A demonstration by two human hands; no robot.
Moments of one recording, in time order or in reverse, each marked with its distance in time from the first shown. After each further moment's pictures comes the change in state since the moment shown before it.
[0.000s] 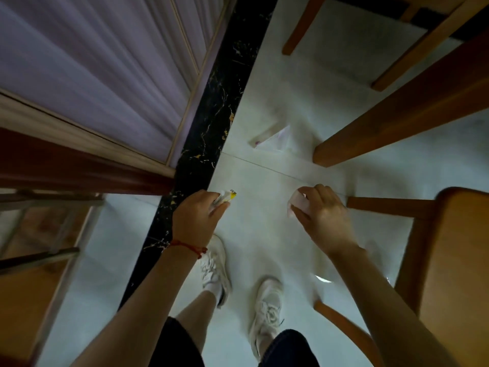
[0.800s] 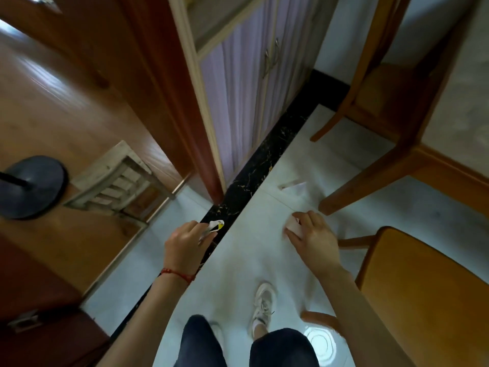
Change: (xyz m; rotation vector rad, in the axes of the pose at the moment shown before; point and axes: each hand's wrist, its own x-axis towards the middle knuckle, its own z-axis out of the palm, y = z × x) left_hand -0.238 0.106 -0.283 0.147 0.308 -0.071; right_hand -0.140 -0.218 -0.223 -0.014 0.098 -0.270
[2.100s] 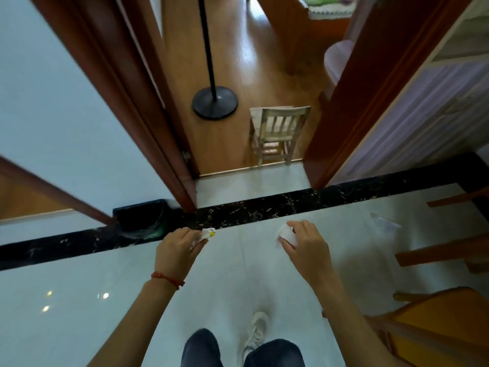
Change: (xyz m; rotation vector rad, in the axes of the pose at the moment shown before) left_hand -0.522 0.040 -0.157 0.208 0.373 -0.560; right_hand -0.324 -0.219 -0.030 0.204 -0.233 -0.671
